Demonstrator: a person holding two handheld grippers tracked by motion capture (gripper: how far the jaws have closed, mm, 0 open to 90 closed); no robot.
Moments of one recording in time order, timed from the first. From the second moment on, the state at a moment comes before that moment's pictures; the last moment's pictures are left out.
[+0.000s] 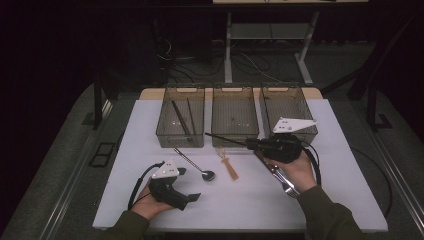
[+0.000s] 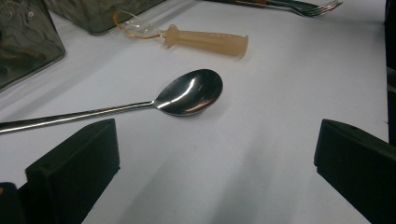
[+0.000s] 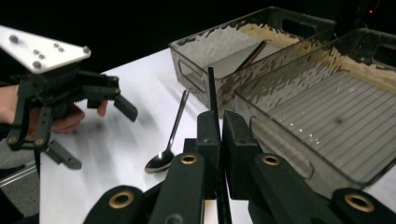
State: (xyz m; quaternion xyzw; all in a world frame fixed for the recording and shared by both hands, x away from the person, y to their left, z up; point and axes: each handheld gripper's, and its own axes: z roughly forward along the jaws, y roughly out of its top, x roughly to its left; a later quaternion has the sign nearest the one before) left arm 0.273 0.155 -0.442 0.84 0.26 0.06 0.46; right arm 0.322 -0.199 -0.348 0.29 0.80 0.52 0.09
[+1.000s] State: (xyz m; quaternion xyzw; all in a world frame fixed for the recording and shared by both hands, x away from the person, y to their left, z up) left arm 0.271 0.156 -0.441 0.84 0.27 0.06 0.47; right arm 0.391 -0.137 -0.332 0.33 0.79 0.51 0.11
